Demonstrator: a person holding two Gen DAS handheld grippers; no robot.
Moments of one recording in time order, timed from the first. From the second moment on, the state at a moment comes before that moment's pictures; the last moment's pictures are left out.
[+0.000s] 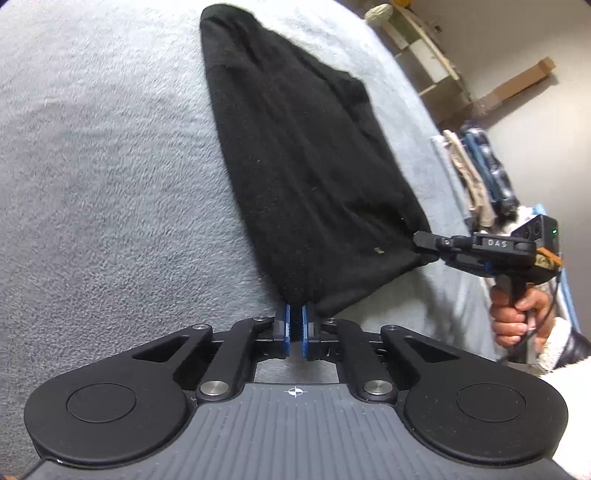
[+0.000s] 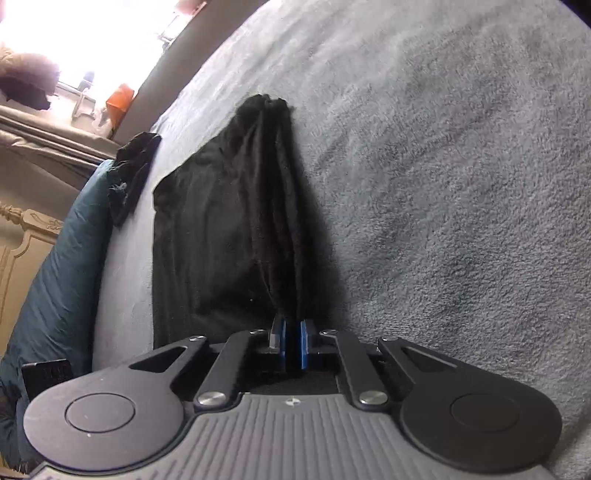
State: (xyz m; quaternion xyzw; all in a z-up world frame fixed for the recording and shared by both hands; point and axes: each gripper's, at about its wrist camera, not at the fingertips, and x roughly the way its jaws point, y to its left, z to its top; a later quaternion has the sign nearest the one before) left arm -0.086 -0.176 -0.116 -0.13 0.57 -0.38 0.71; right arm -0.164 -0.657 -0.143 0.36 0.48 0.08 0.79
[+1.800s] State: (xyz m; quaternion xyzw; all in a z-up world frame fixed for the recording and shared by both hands) left arm -0.084 -0.176 -0.137 -0.13 0.59 -0.36 0.71; right arm -0.141 -0.514 -0.128 0.18 0.61 0.48 0.61
